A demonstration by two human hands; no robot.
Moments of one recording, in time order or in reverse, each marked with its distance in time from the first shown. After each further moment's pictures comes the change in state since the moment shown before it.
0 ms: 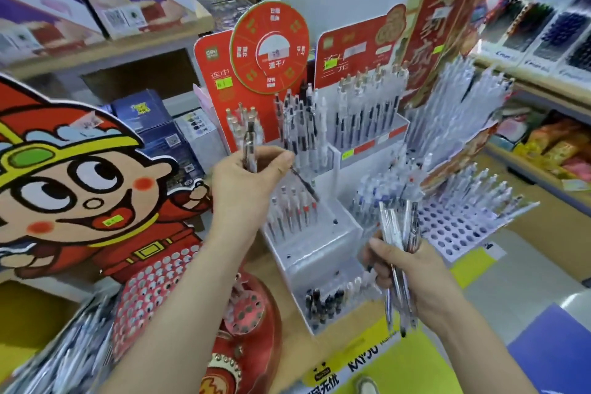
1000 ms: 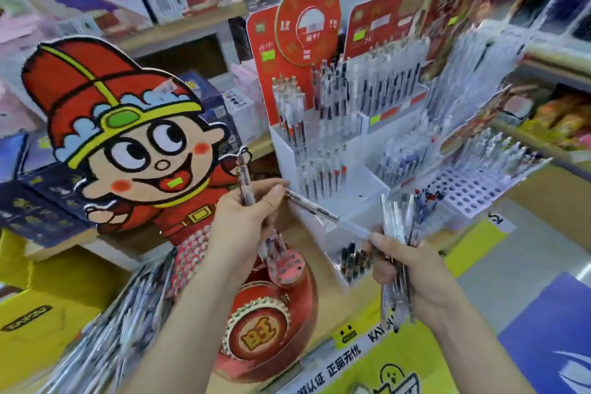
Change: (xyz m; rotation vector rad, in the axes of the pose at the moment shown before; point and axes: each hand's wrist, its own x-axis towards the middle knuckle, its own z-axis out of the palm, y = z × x) left_hand -0.067 -0.034 -0.097 -0.236 -0.196 -0.283; right_hand -0.064 0.047 0.064 0.233 -0.084 -0.036
